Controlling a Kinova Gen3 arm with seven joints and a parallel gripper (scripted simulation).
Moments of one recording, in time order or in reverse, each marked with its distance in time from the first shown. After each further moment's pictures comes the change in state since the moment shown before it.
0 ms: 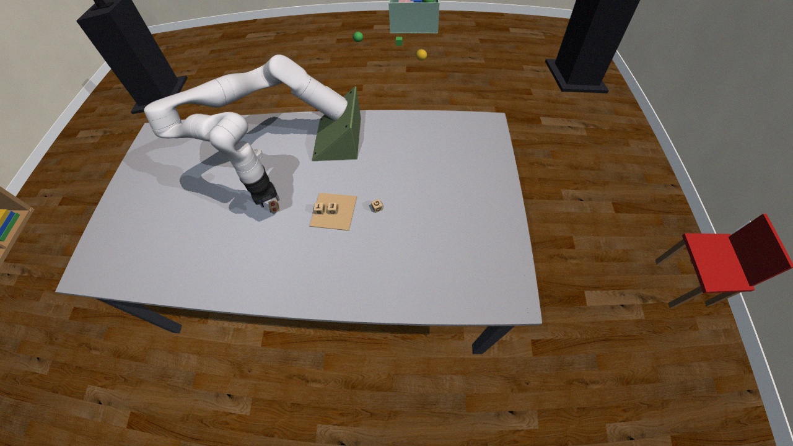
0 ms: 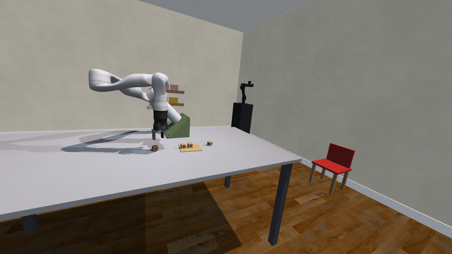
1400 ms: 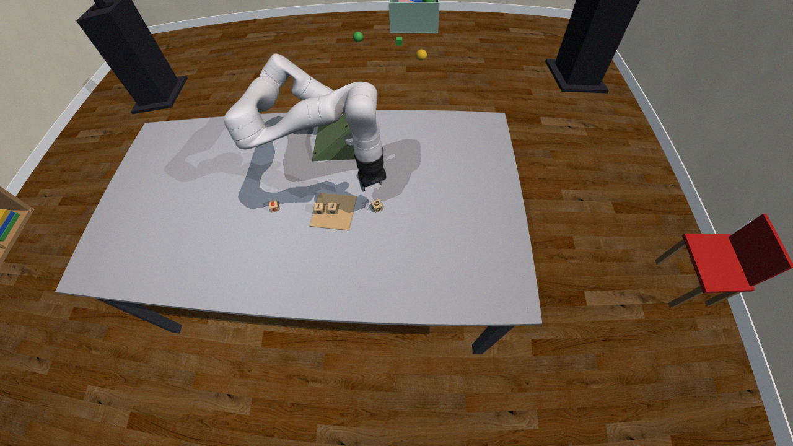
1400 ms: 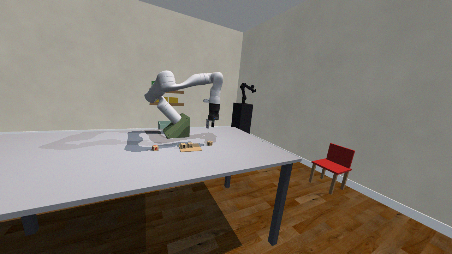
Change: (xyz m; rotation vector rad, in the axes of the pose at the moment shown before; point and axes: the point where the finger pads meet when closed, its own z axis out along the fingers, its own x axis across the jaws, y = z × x) arm 0.319 0.142 -0.051 0.003 0.003 0.015
